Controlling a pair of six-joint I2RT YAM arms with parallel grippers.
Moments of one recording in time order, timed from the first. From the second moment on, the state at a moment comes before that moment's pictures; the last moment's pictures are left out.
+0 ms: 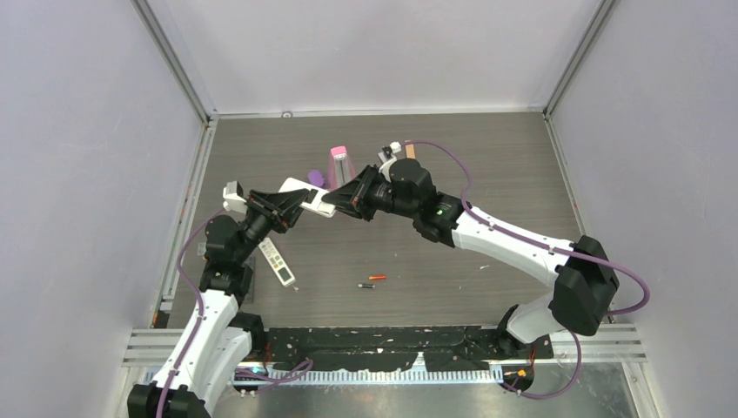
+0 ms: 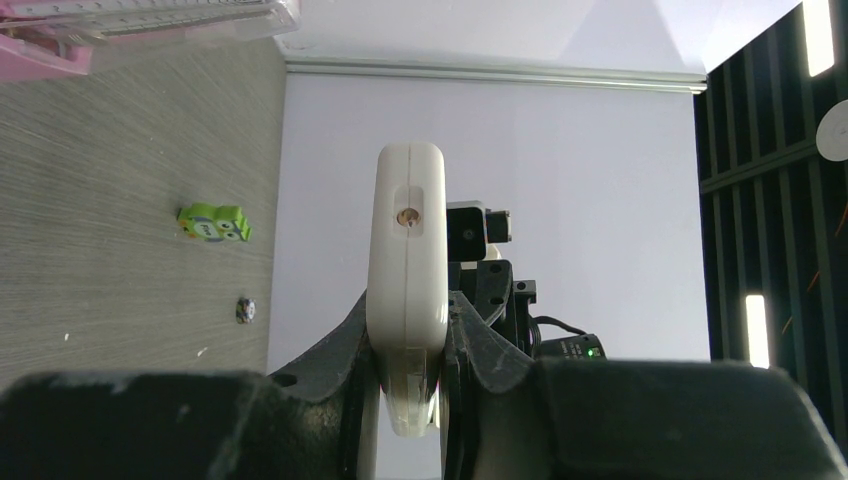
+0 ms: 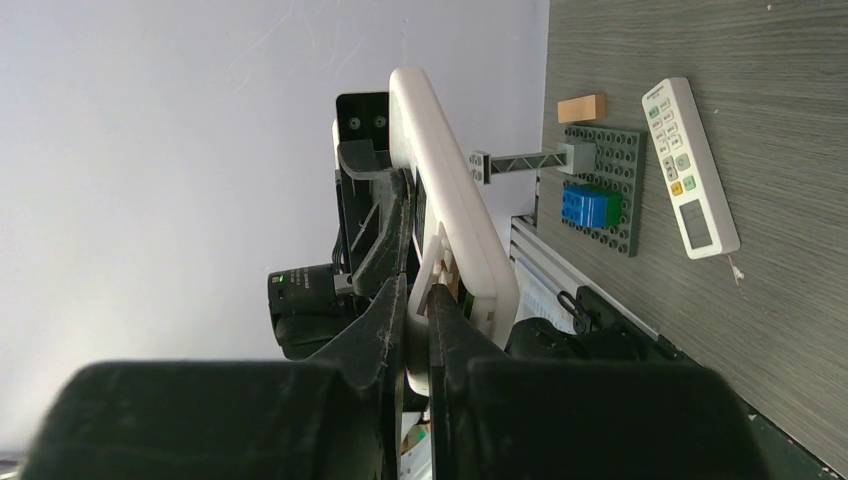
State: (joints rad) left arm -0.12 0.70 0.38 0.36 0.46 -1.63; right arm 0.87 1.46 1.13 0.10 -0.22 1.43
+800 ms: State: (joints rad) left arm -0.11 0.70 0.38 0.34 0.45 -1.64; right arm 0.87 1.49 1.15 0.11 -0.23 1.33
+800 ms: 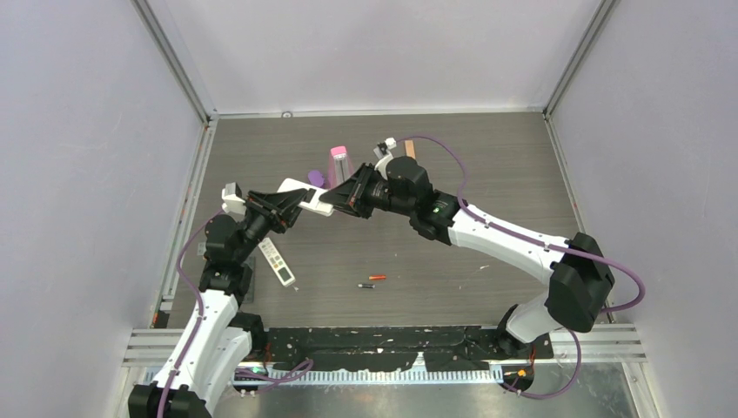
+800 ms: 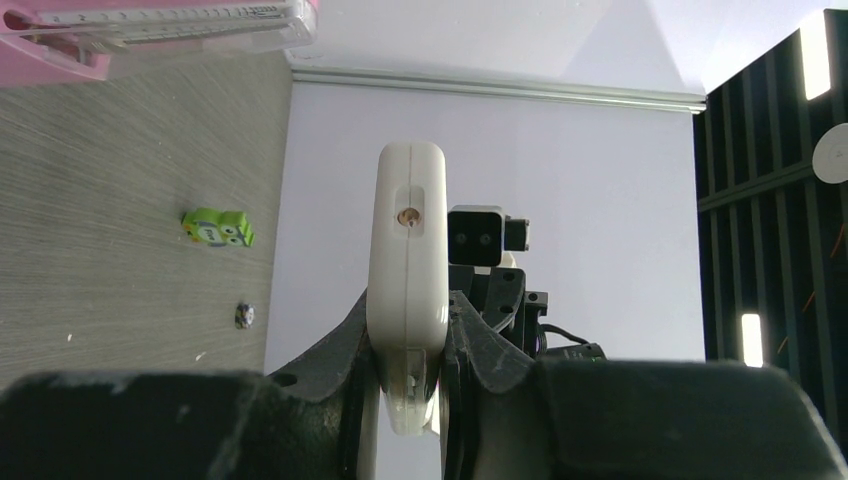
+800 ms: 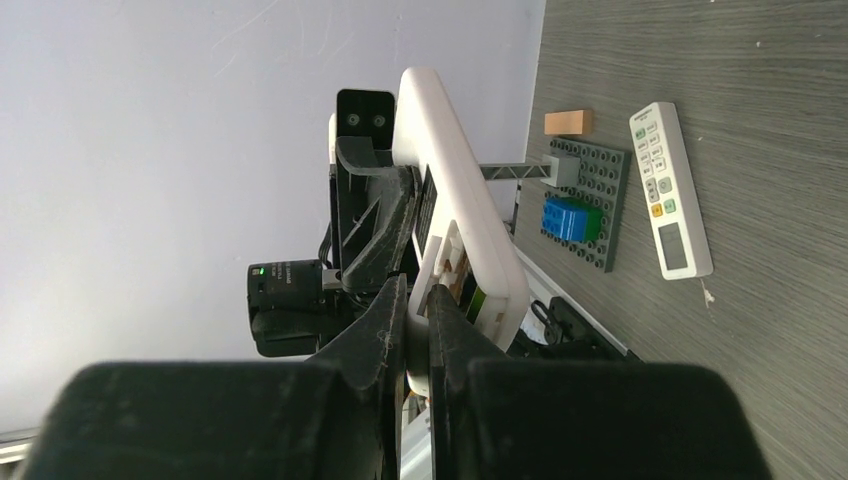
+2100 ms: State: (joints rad) left arm -0.12 0.70 0.35 0.29 0.46 -1.57; right arm 0.87 1.49 1.18 -0.06 -0.25 1.36
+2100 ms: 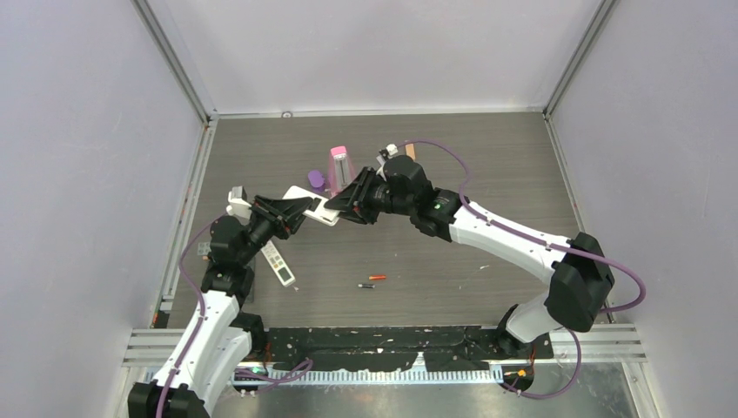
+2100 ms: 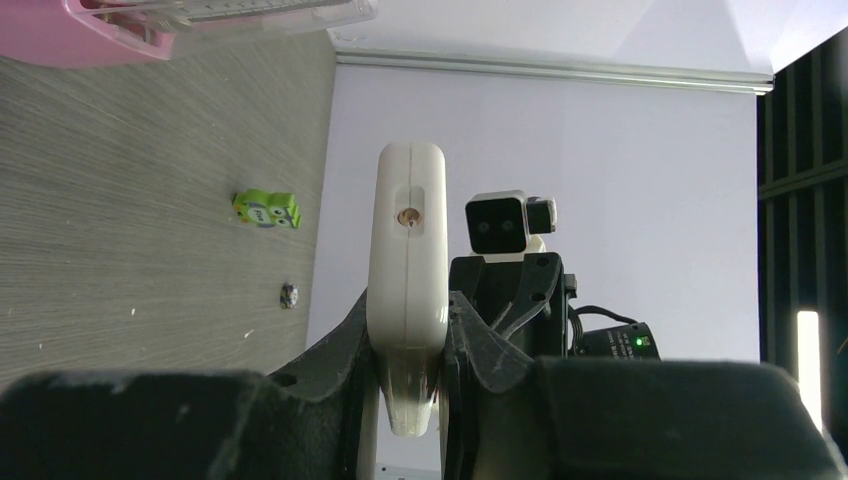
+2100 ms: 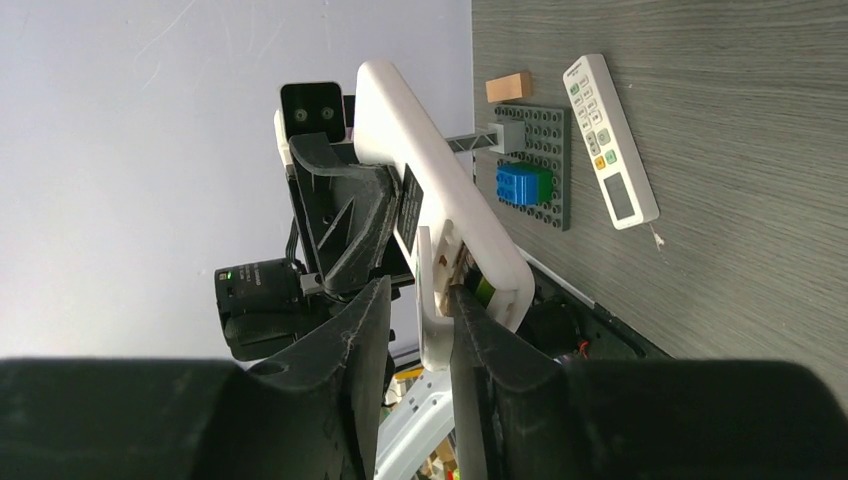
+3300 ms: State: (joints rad) left arm -0.12 0.71 0.34 0.30 0.44 -1.52; right arm 0.87 1.47 1.16 -0.20 -0.26 1.37
